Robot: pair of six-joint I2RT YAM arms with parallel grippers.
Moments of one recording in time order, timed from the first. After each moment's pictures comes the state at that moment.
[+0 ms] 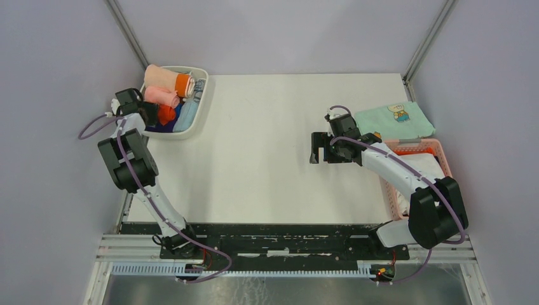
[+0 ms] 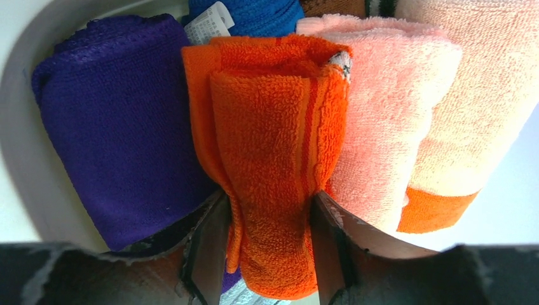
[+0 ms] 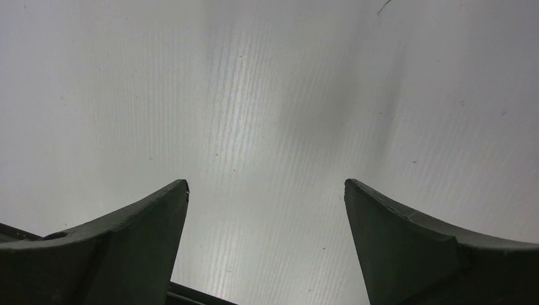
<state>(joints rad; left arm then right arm) 0.44 1.99 1.45 -0.17 0.07 -0.99 0.43 1.41 0.95 -0.51 -0.04 0.36</state>
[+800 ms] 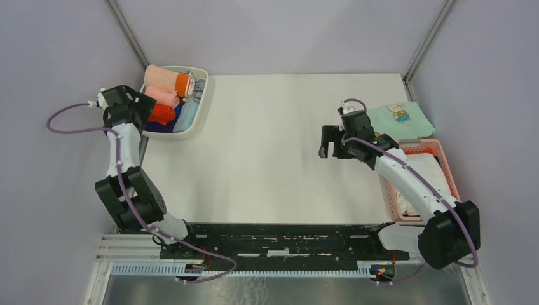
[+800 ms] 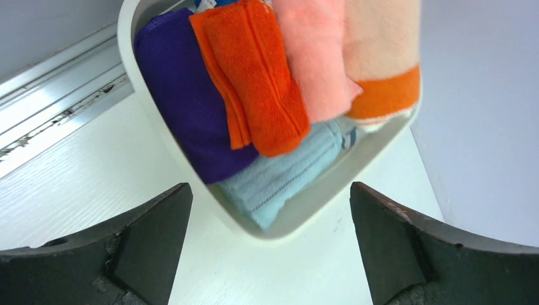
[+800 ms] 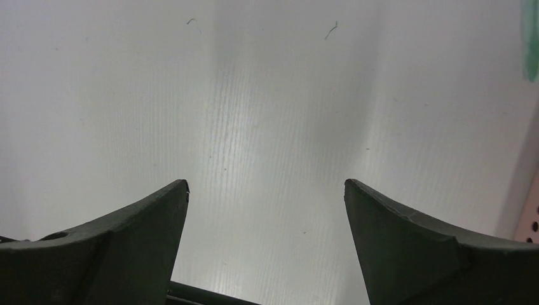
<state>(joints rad) 0.43 1.61 1.32 -0.36 -0.01 -0.76 0.40 1.28 0.98 -0.59 0.02 0.36</state>
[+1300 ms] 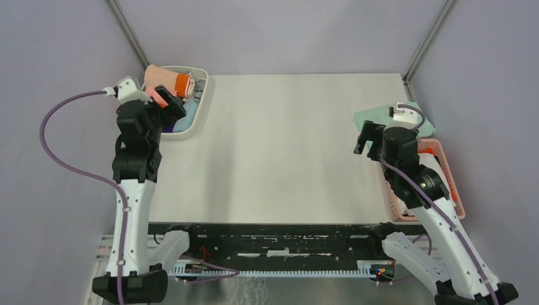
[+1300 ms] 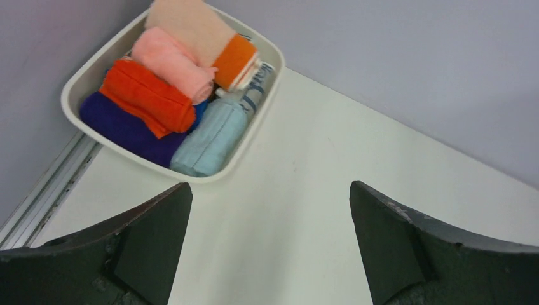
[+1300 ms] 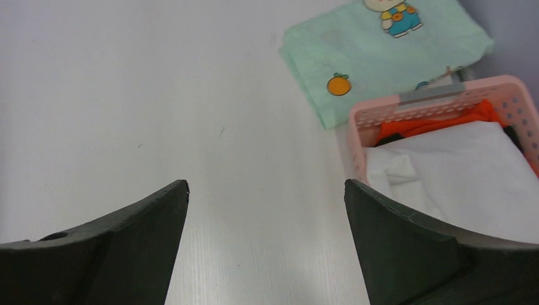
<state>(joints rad) 0.13 0.97 1.20 -0.46 -0.12 -0.41 0.39 0.84 1.01 -0.69 0.41 0.33</state>
